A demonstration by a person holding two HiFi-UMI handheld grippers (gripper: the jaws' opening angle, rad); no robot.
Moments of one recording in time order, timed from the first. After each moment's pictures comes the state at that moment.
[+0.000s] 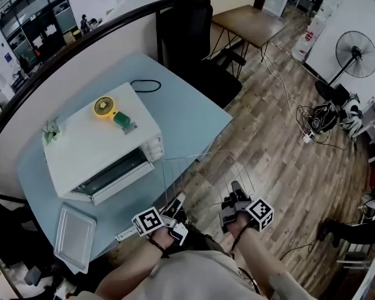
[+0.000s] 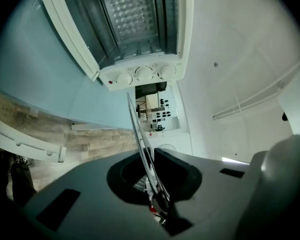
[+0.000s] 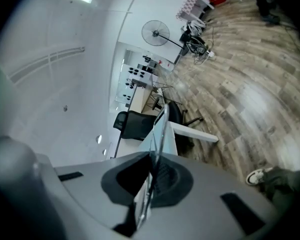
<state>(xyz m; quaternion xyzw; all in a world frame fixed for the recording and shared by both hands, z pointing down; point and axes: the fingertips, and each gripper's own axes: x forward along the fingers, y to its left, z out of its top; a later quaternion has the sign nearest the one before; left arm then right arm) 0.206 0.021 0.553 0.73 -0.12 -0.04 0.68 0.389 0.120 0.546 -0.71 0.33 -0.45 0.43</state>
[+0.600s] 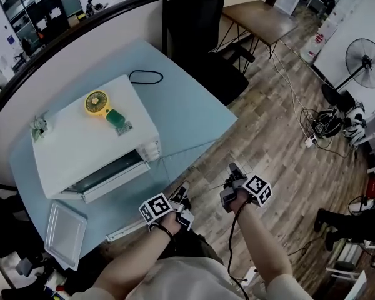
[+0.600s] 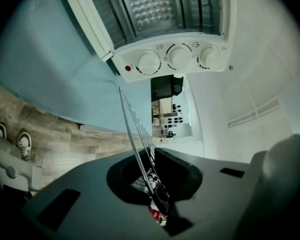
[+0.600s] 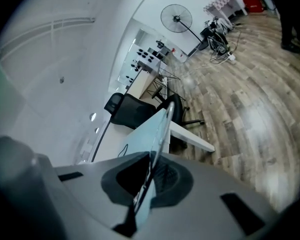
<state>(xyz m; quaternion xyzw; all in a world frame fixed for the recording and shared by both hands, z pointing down) 0.268 -0.021 0.623 0.70 -0.19 -0.02 0.69 0.469 0.034 0.611 -0.72 0.38 -0.49 0.31</state>
